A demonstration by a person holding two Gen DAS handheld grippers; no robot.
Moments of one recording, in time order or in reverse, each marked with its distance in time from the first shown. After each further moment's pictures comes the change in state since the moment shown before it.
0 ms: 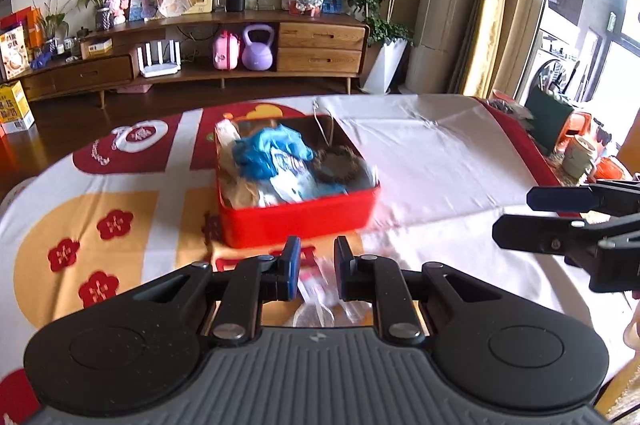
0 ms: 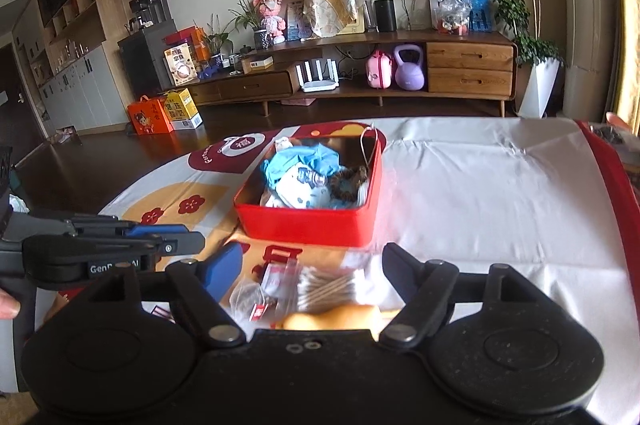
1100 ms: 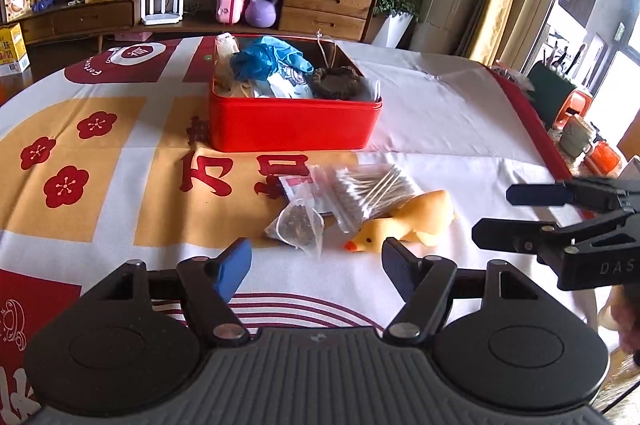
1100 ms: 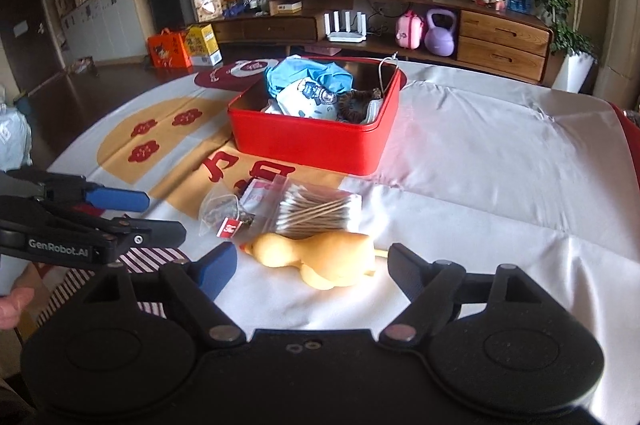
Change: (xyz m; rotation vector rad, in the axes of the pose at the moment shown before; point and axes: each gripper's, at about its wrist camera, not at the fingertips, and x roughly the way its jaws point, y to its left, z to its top) left arm 0.023 0.004 -0.074 -0.089 0.075 -0.030; right arm 0.046 -0.014 -0.044 -0.169 0.145 0.036
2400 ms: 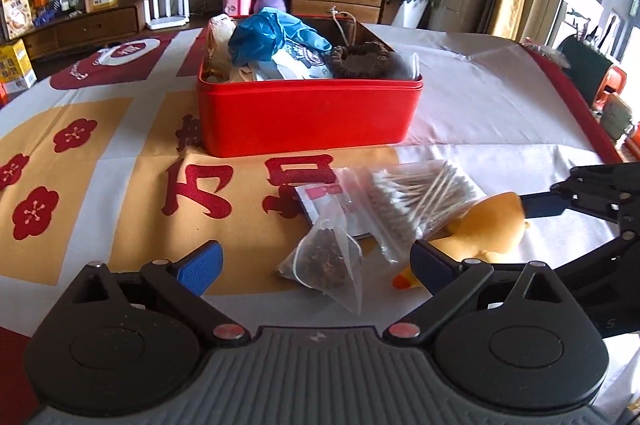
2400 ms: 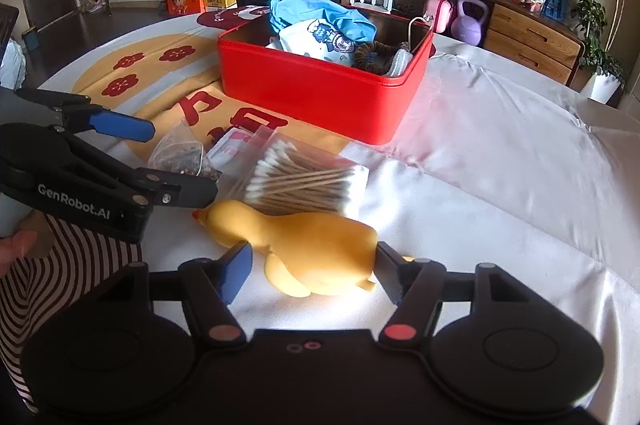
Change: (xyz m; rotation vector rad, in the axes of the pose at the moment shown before) left arm 0.074 0.003 0.007 0.054 0.006 0.077; right arm 0.064 -0.005 -0.009 -0.139 0.089 -0.010
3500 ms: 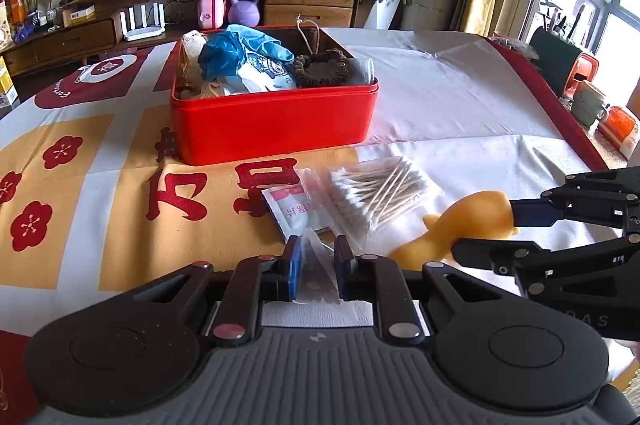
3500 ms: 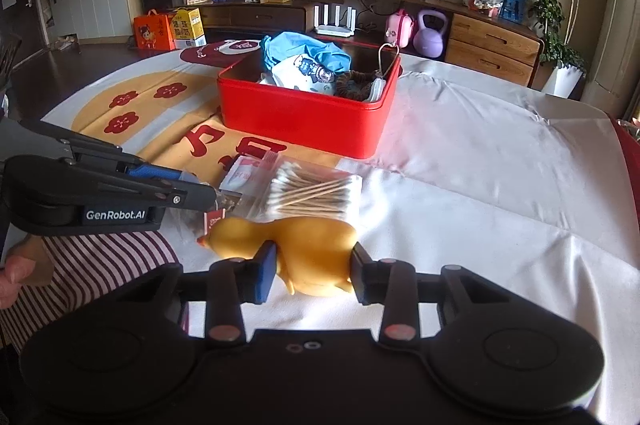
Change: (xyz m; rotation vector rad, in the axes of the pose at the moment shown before) left arm -0.026 -0.014 0.001 0.051 0.000 -0.062; right arm -0.045 0.023 -0.007 0.104 -0.078 -0.078
